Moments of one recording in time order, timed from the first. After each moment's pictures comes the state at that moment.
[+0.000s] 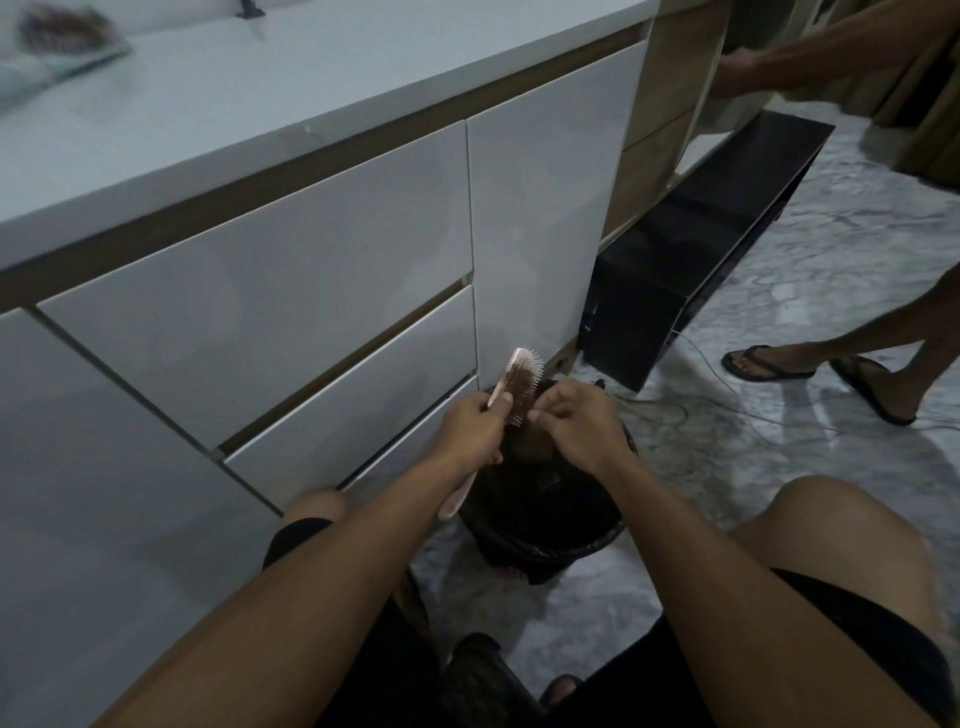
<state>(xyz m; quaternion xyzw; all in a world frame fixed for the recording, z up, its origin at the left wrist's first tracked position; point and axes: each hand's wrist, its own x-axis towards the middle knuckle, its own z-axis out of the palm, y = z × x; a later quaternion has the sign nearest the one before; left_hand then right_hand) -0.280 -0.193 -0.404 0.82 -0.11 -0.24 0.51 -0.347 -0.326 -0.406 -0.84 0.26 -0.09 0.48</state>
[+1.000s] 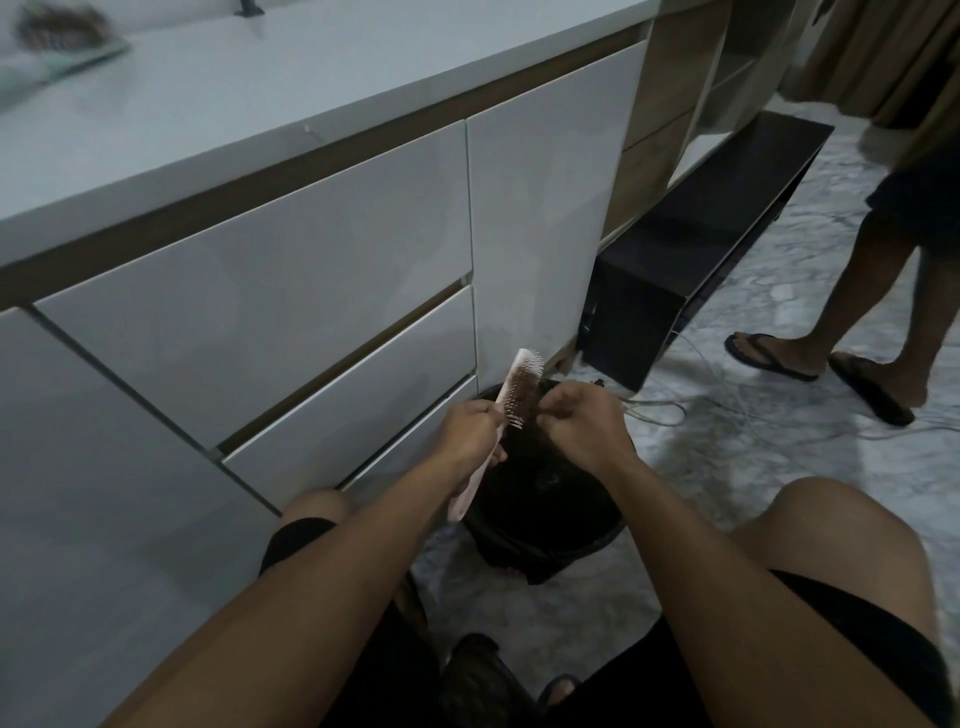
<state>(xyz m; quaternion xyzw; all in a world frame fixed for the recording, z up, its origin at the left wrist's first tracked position) -0.285 -0.199 -0.404 0.77 -0.02 -0.27 0.57 -0.351 -0.330 -0.400 -0.87 0.25 -0.10 0.41</state>
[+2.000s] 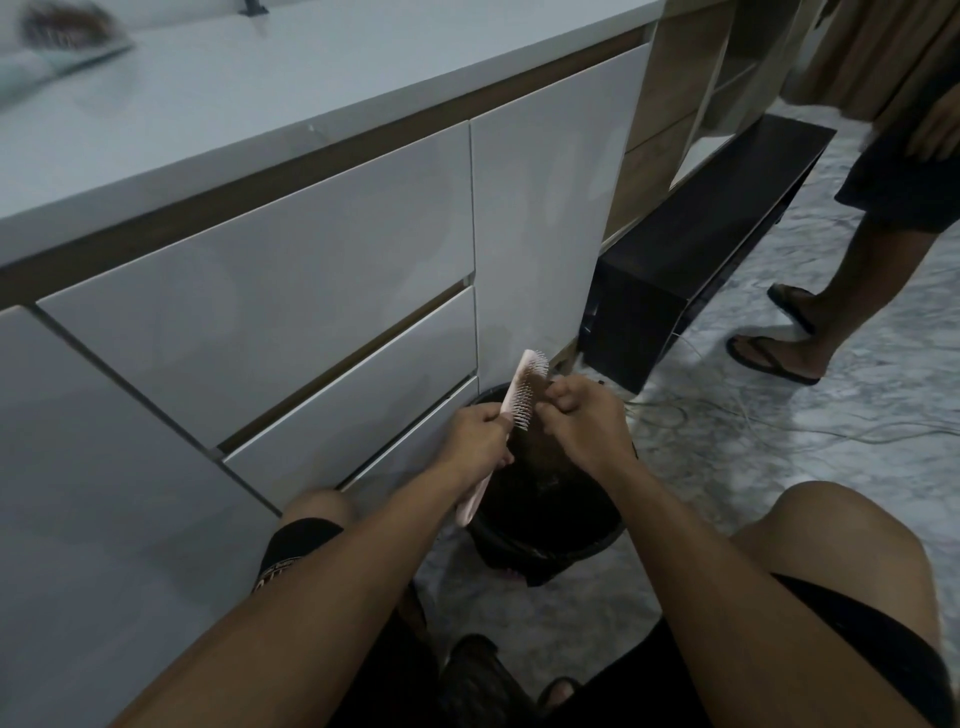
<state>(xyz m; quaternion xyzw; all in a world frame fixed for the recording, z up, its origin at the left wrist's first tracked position) -0.287 -0.200 -0.411 0.79 -0.07 -0.26 0.56 -0.346 -0.328 -0.405 -0.84 0.27 -0.14 0.44</state>
